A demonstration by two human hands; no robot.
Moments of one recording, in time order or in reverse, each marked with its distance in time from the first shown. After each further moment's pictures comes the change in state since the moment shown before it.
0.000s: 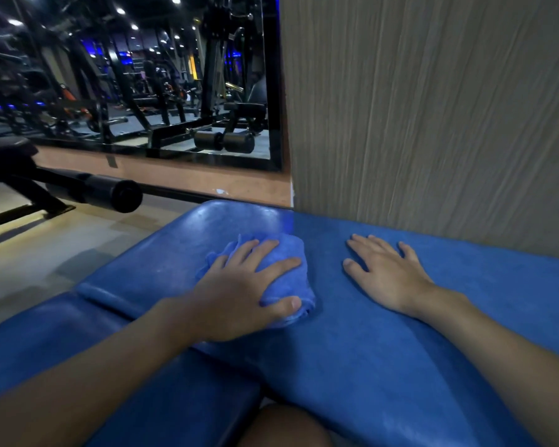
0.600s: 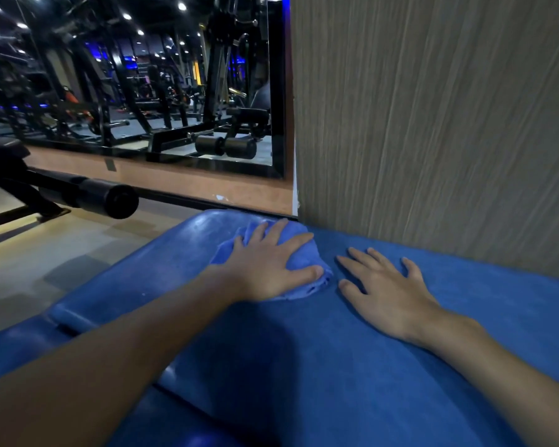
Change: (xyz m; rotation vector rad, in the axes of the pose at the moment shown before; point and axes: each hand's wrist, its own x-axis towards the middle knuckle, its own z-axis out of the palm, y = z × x) left_hand 0.110 -0.023 0.015 -0.101 -0.040 -0.110; right_hand 0.020 -0.017 0.004 -0.039 -0.025 -0.031
